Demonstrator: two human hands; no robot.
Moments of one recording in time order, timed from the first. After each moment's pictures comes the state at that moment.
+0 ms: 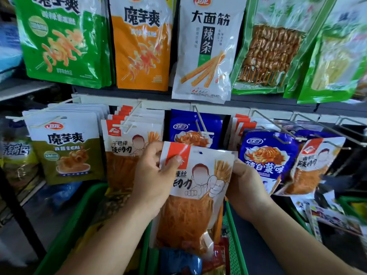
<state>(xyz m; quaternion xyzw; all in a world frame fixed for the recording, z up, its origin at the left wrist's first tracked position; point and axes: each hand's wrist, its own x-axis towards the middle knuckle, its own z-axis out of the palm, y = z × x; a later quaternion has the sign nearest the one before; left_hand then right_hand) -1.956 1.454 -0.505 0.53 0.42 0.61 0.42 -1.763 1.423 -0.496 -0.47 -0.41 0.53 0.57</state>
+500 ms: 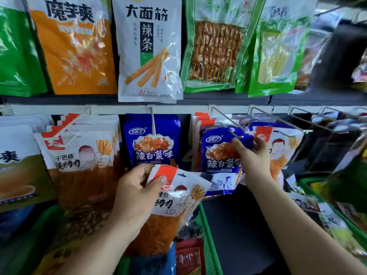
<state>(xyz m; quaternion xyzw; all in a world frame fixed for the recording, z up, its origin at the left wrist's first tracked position) -1.899 1.447 -0.521 0.56 0.45 0.51 0.47 -1.621 1.460 -0.502 -0.61 -0.27 0.21 0.71</state>
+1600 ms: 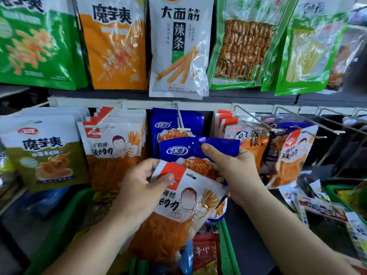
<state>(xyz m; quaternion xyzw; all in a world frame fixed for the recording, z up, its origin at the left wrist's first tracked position) -1.944 1.430 -0.511 0.58 0.46 0.49 0.46 -1.738 1.423 -0.486 -0.47 -0.41 0.41 0.66</state>
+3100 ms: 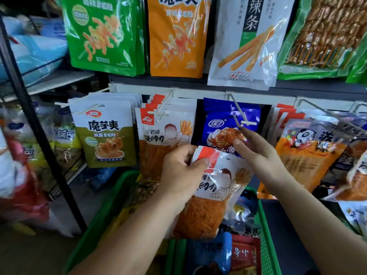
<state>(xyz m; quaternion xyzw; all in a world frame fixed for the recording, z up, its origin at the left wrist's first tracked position) -1.968 1.456 -0.515 0.51 0.50 0.54 0.44 -1.767 1.488 -0.514 -0.54 -0.59 0.32 0.50</state>
